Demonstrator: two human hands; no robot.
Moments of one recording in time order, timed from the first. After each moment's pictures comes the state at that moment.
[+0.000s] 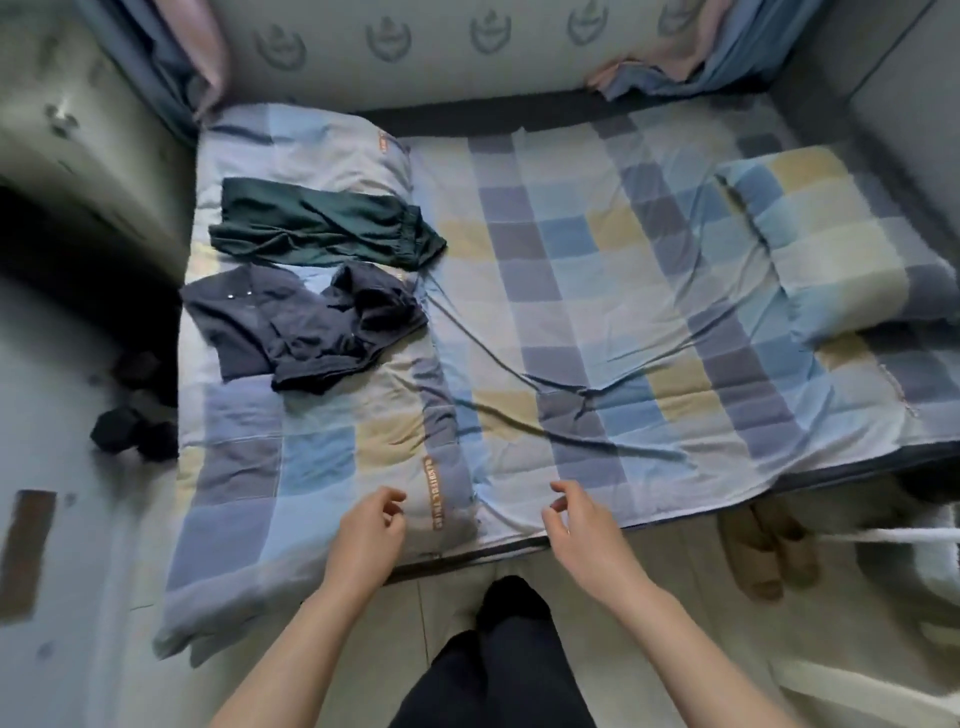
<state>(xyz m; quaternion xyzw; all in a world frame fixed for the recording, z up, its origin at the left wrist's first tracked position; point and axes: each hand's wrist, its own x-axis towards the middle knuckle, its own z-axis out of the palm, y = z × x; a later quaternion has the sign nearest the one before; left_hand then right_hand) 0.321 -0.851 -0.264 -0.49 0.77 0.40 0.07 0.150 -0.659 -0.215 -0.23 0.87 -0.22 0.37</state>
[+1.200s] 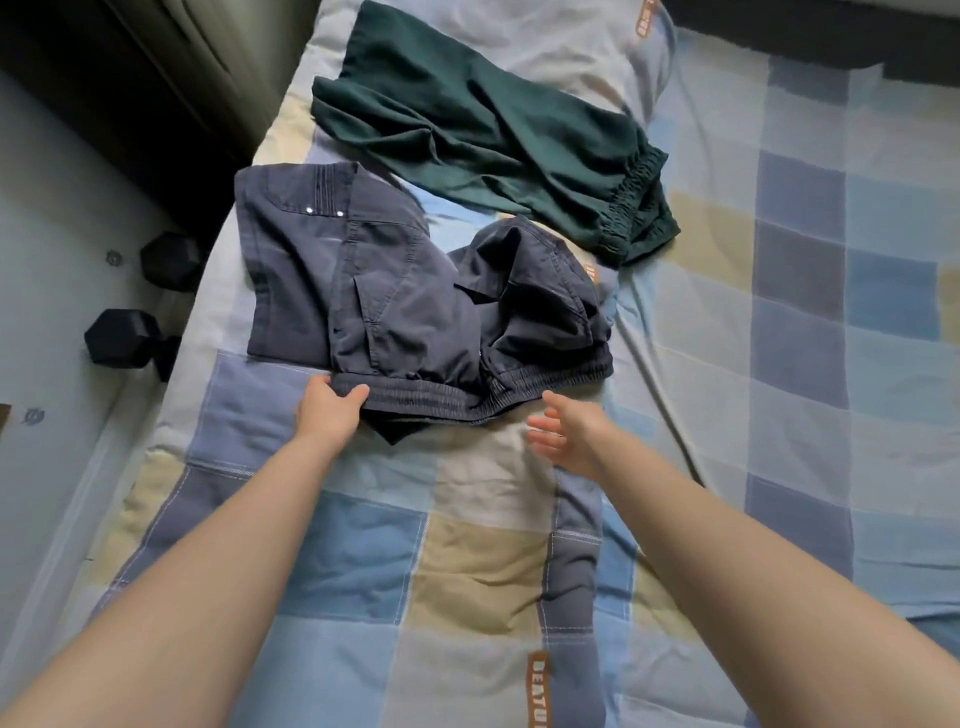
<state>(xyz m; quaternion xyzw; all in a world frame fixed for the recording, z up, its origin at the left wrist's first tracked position) 0.266 -1.262 -0.572 -0.77 0.51 0.38 -0.04 0.018 -1.143 -0.571 0.11 0.69 -0.35 0.62</state>
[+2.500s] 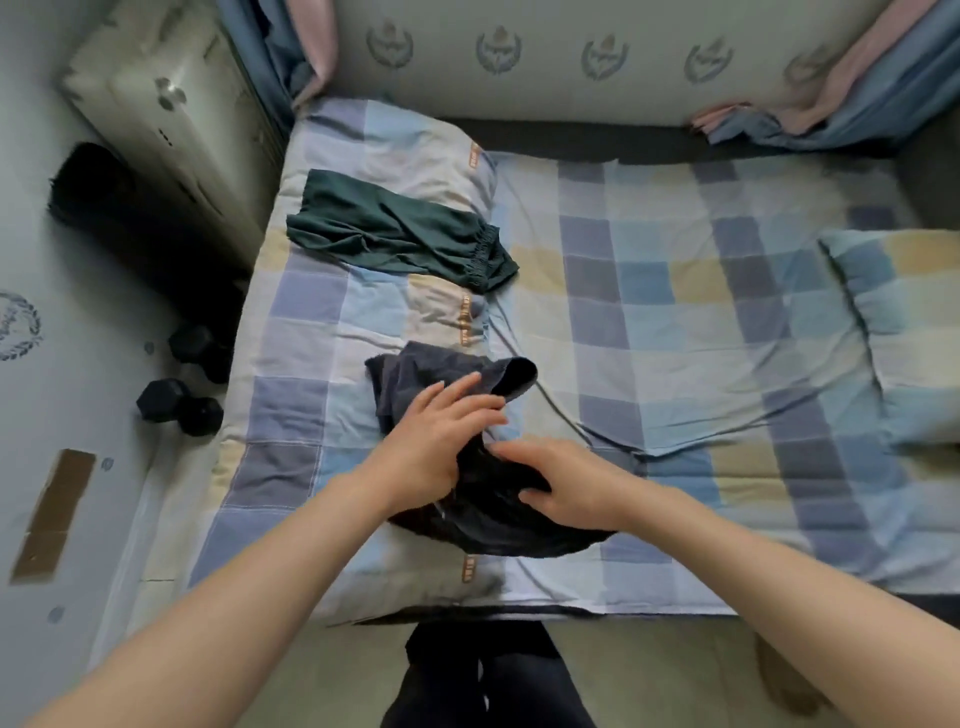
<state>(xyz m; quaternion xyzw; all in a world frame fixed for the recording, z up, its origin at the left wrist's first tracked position) 0.238 -1.005 -0.217 -0.13 0.97 0.22 -0.01 0.079 -0.863 -0.176 -0.61 0.67 -0.08 0.41</state>
